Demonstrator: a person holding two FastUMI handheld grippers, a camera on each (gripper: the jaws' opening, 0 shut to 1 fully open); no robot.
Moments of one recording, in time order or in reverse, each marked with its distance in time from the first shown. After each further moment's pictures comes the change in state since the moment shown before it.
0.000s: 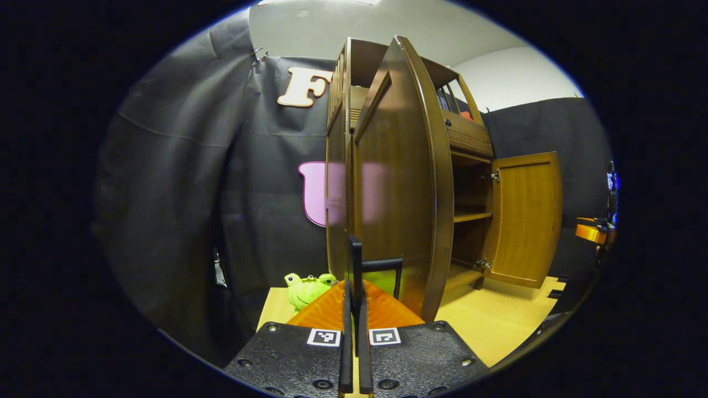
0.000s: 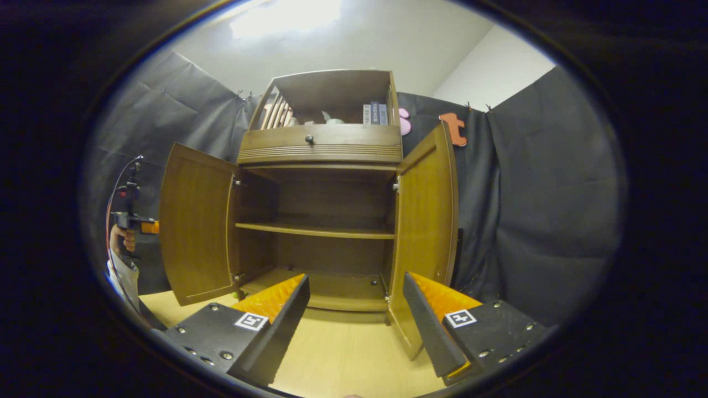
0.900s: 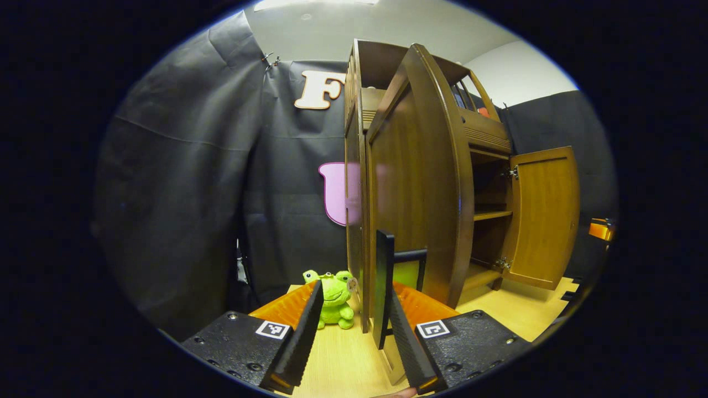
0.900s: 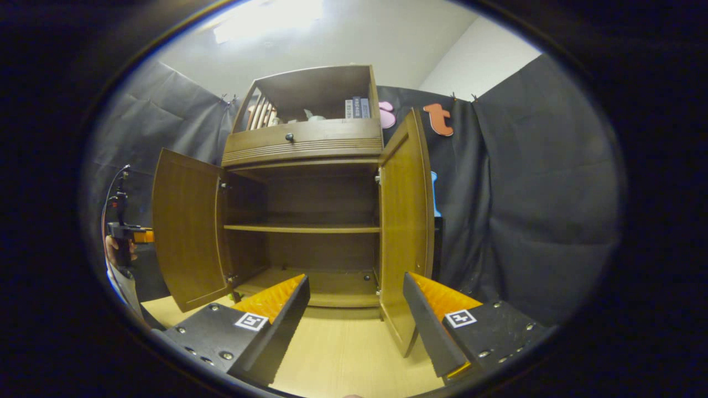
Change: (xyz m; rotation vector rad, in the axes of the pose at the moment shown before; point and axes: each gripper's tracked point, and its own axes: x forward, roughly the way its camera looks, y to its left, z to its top) left arm -0.020 -0.001 -0.004 0.023 0.010 0.140; right arm 0.000 -0.036 -0.002 0.071 0.032 -0.040
